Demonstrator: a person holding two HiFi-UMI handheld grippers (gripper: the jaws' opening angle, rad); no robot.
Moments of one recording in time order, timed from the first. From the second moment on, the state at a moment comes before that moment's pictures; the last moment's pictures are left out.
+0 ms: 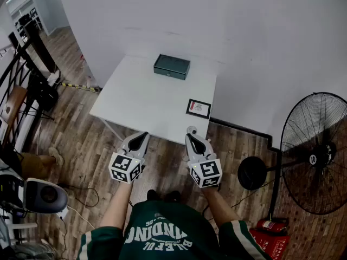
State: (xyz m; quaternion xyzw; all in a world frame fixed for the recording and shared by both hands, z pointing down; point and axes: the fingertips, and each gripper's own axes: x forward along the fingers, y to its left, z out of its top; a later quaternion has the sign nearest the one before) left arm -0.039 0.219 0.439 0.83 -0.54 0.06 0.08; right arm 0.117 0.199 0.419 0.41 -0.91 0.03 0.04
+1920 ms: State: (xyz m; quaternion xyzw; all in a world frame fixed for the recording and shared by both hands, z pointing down) left arm -0.129 -0.167 0.498 0.90 -0.40 0.07 0.16; right arm 0.023 -0.139 0.459 0.54 -0.83 0.10 0.07
